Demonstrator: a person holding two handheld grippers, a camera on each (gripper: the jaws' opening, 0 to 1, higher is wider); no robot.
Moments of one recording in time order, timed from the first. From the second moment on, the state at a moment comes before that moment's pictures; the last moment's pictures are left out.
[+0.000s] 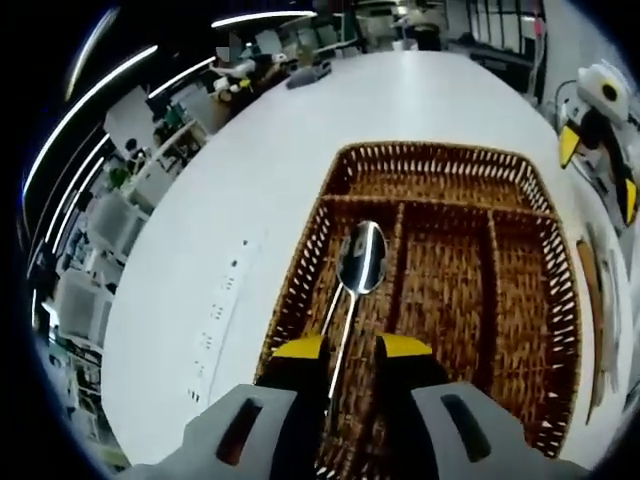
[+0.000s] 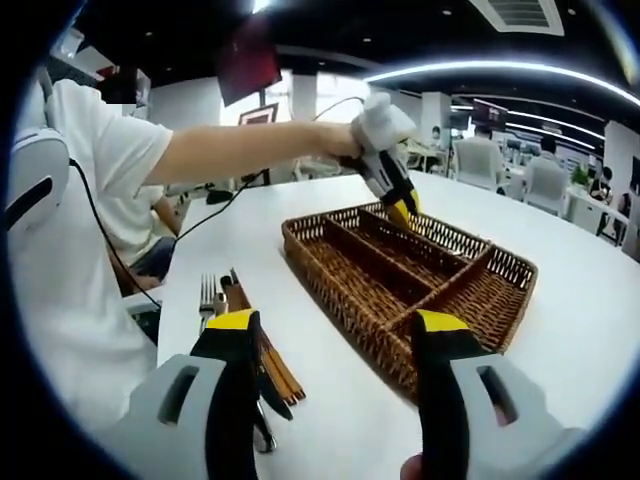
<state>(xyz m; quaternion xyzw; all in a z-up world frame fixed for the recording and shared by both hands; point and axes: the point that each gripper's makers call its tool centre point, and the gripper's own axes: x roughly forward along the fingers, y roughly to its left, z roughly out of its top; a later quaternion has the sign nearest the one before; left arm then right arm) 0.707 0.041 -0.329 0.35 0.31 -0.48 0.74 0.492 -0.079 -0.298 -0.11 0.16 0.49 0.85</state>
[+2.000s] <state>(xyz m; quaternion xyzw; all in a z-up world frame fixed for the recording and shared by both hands) 0.542 0.068 -0.290 0.17 0.17 -0.46 0.86 0.437 -0.065 -0.299 -0.15 0.15 0.49 0.85</state>
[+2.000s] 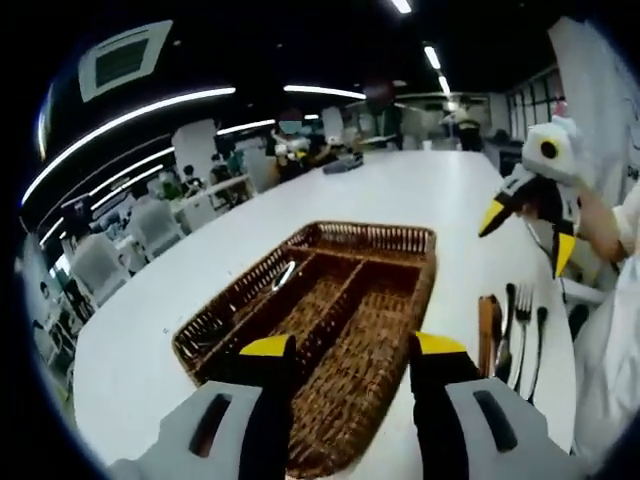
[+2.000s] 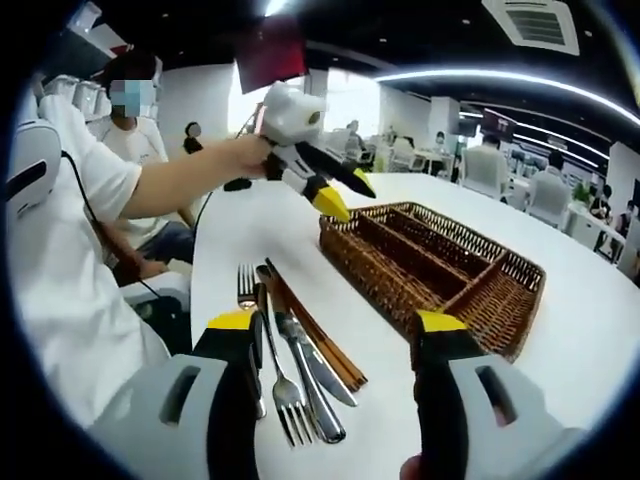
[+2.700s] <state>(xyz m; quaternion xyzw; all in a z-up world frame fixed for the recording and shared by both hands) 0.484 0.079 -0.298 0.10 0.13 -0.44 0.88 0.423 -0.052 -0.306 -0.17 0.15 0.50 0.84</state>
